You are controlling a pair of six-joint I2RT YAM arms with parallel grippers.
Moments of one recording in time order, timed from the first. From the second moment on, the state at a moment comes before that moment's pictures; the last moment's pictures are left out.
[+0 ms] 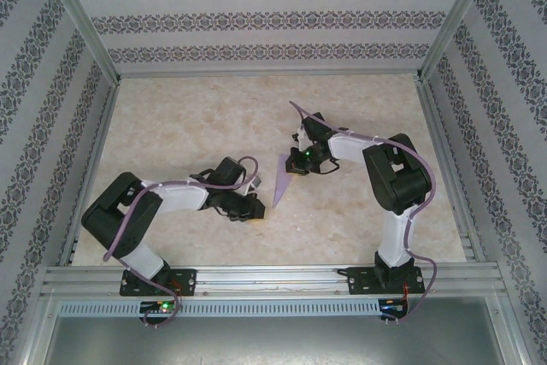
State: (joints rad) left arm -0.61 1.58 0.67 -0.15 0.67 -0.68; right arm 0.41 1.96 1.17 -0.44 -0.52 0.48
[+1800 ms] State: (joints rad) left arm -0.41 1.02 0.58 -0.21 -0.08 -0.45; right arm 0.71 2.04 1.53 -0.94 0.12 0.79
